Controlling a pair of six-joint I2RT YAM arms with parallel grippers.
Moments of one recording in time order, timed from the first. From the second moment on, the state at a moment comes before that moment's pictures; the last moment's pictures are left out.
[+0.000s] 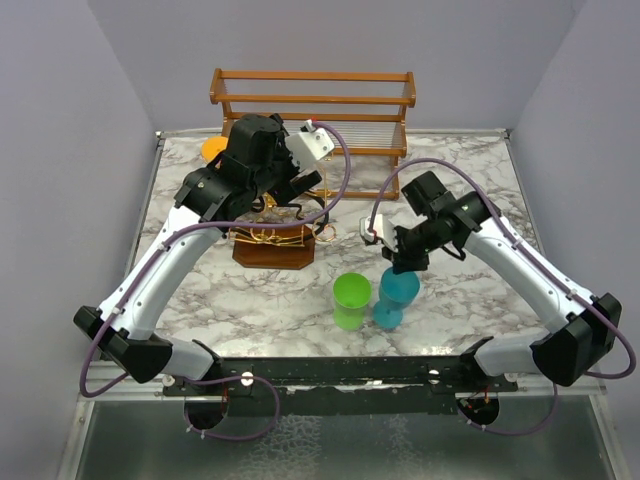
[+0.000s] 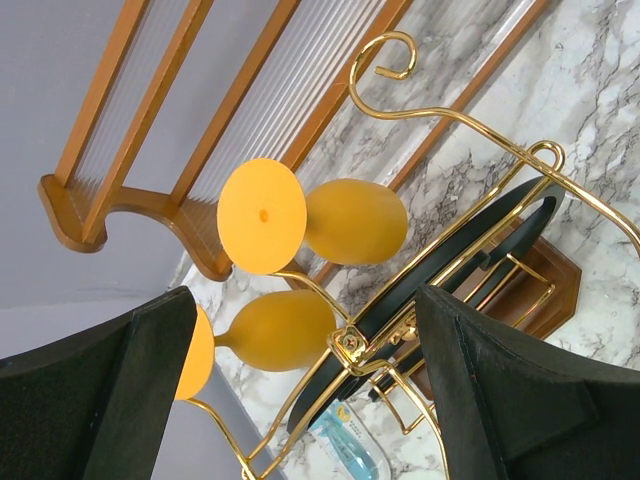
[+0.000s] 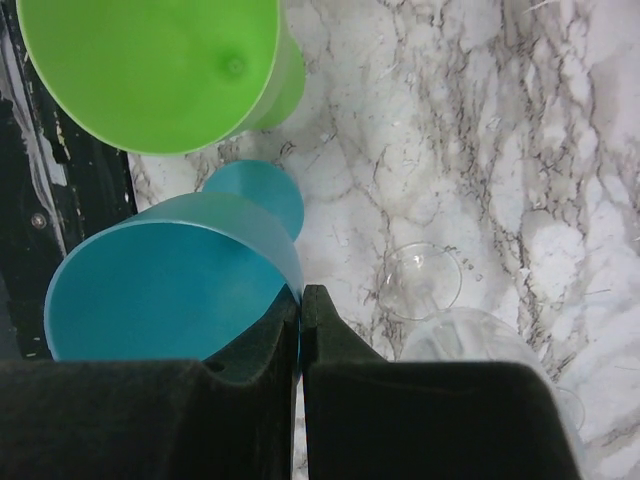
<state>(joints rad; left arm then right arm) -0.61 1.39 1.69 -0.80 -0.15 0.59 0.57 1.34 1.28 -1.17 -0.46 -0.88</state>
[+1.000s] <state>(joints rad) -0.44 1.39 1.74 -0.74 -0.02 0.36 0.58 1.38 1.48 -0.59 -0.02 -0.61</state>
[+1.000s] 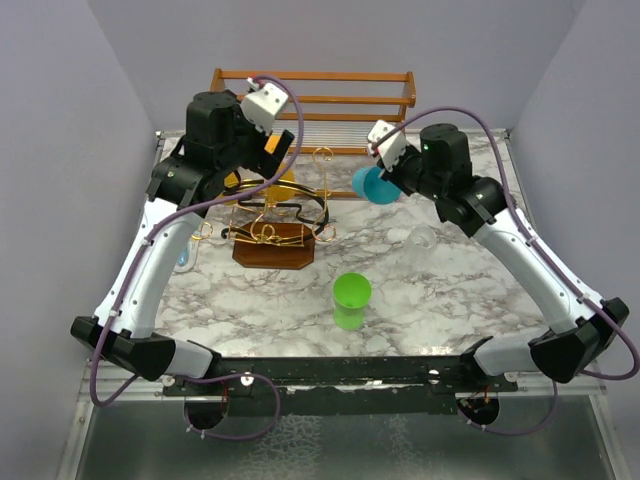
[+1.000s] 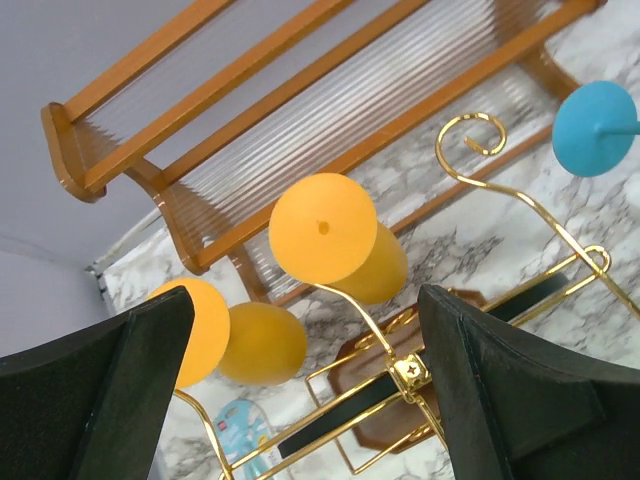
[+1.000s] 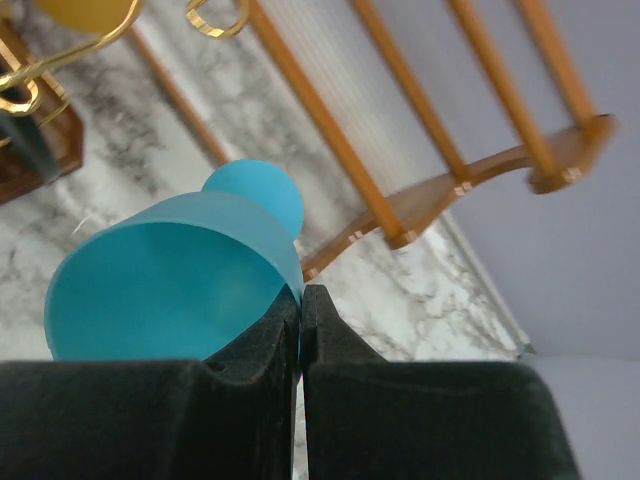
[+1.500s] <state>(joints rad) -0.36 1.38 1.74 -0.56 0.35 -0.01 0.58 1.31 1.75 -0.44 -0.08 -0.47</state>
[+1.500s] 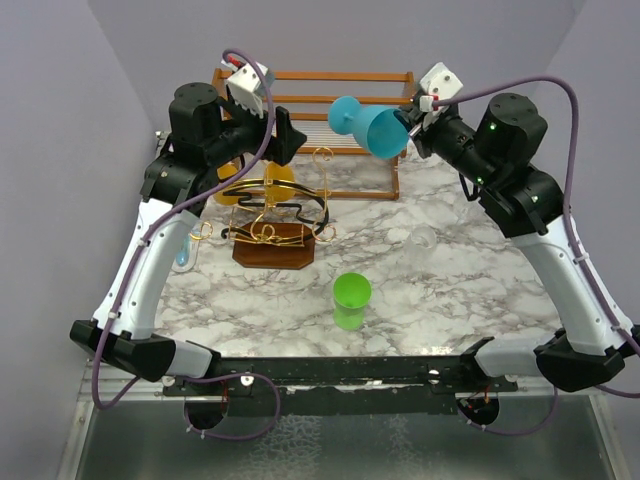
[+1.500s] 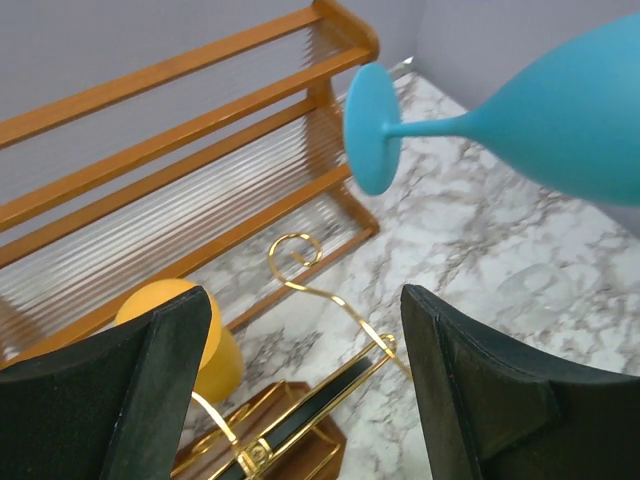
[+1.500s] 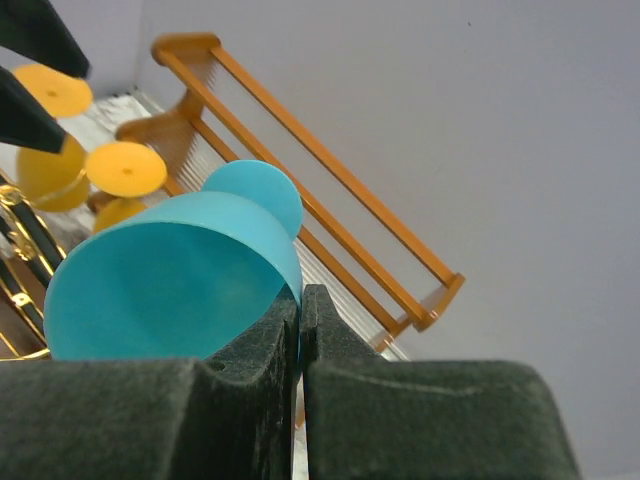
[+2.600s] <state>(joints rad) -0.28 1.39 1.52 -0.21 0.75 -0.42 0.58 1.29 1.74 -0.47 -0.35 -0.30</state>
